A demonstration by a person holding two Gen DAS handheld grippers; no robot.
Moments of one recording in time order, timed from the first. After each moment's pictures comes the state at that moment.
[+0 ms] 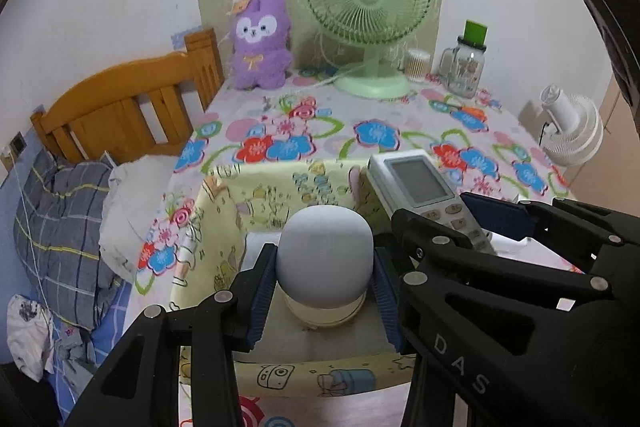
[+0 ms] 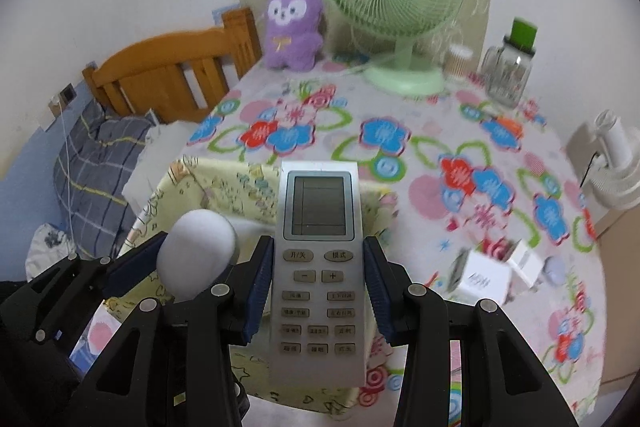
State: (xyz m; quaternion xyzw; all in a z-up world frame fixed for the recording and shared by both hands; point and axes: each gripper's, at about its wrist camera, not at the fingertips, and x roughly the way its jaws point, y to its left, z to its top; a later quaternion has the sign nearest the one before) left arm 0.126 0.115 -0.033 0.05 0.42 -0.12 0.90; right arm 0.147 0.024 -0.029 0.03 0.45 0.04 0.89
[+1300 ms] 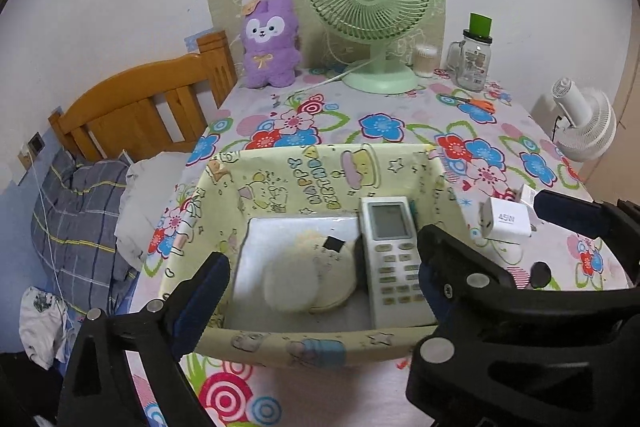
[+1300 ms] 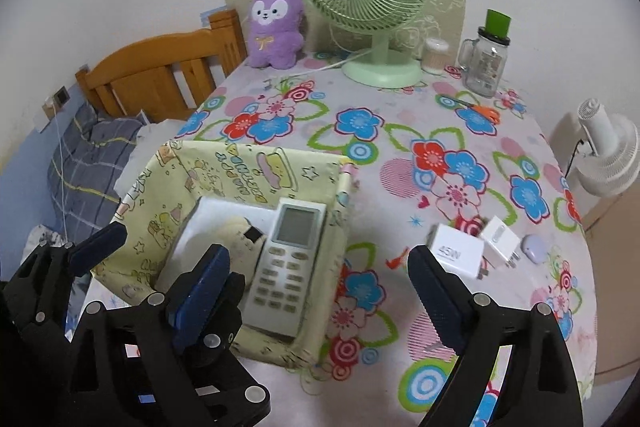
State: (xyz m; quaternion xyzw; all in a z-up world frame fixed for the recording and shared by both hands) left arm 0.102 0.095 -0.031 0.07 0.40 -0.08 0.91; right arm 0.107 -0.006 -0.022 0.03 0.43 0.02 0.90
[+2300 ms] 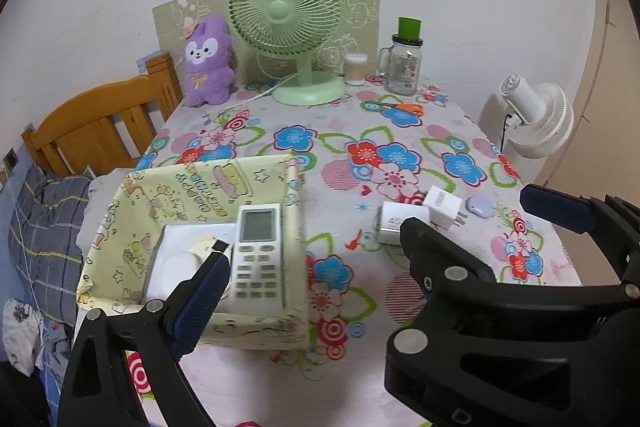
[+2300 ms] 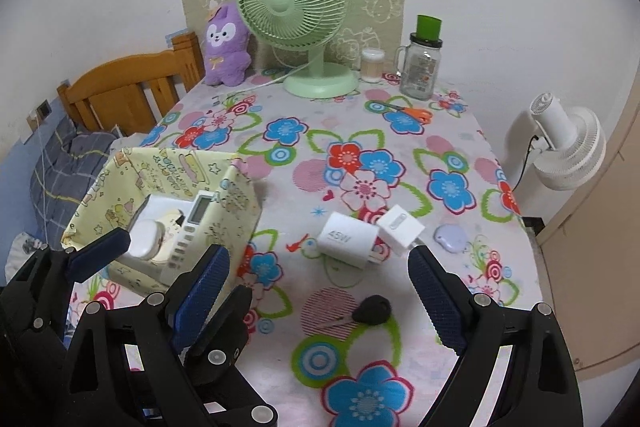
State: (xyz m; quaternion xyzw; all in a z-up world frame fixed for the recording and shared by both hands) left arm 0.061 0.006 -0.017 0.06 0.39 -0.14 0.91; right arm 0.060 -0.093 -0.006 0.02 0.40 -0.02 0.91
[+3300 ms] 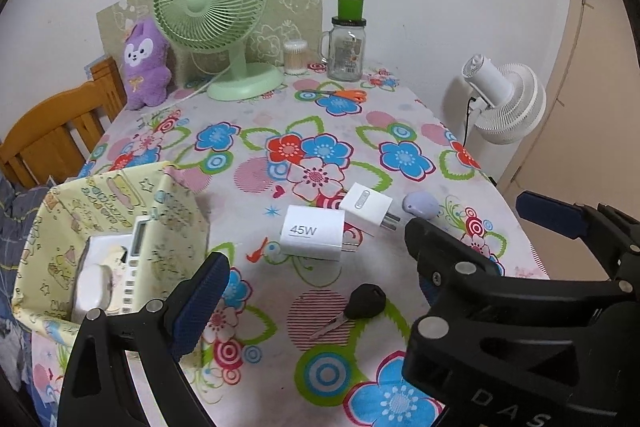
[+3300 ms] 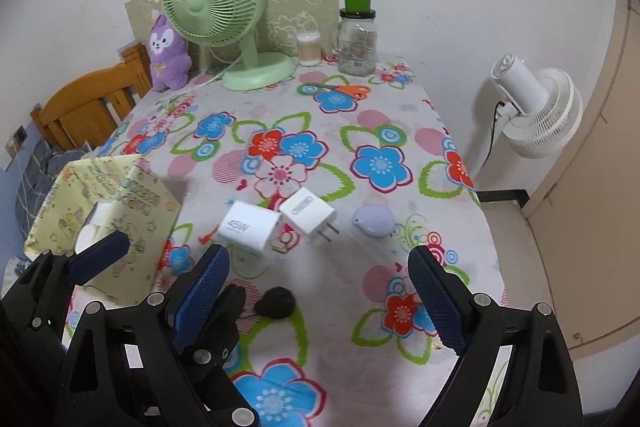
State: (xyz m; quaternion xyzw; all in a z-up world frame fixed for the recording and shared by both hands) left arm 0.069 -0.077 -0.039 0.07 0.40 -0.19 0.89; right arm 0.056 -0.186 -0.033 0.06 0.42 -0.06 0.90
